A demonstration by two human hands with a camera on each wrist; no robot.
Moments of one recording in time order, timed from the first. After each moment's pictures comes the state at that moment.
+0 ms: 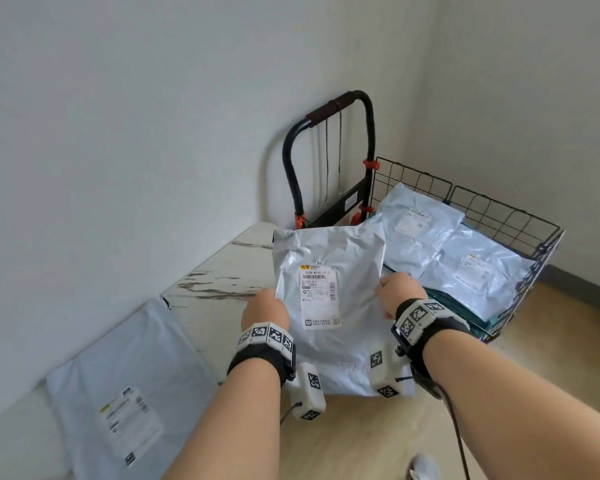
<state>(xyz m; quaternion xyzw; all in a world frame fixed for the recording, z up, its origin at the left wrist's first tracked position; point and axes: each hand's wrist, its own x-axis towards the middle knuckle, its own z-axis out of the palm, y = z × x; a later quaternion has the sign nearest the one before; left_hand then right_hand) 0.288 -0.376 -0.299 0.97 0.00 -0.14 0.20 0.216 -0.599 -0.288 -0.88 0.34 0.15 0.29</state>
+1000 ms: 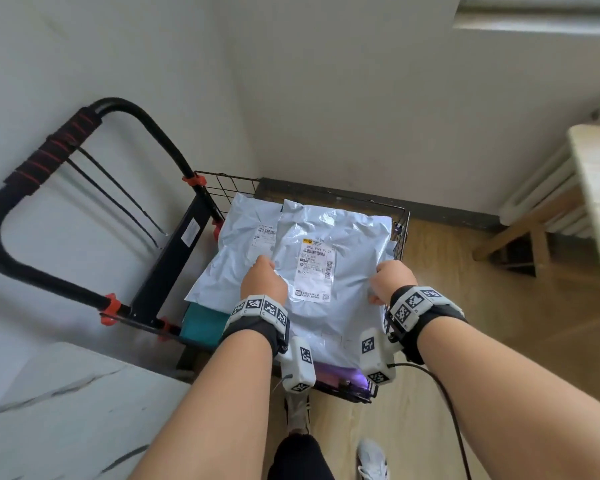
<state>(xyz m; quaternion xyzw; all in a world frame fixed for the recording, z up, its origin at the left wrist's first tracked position) 0.366 -0.806 -0.341 0.93 -0.21 -0.24 0.19 0.207 -0.949 -0.340 -0.72 0.57 0.16 0.35</state>
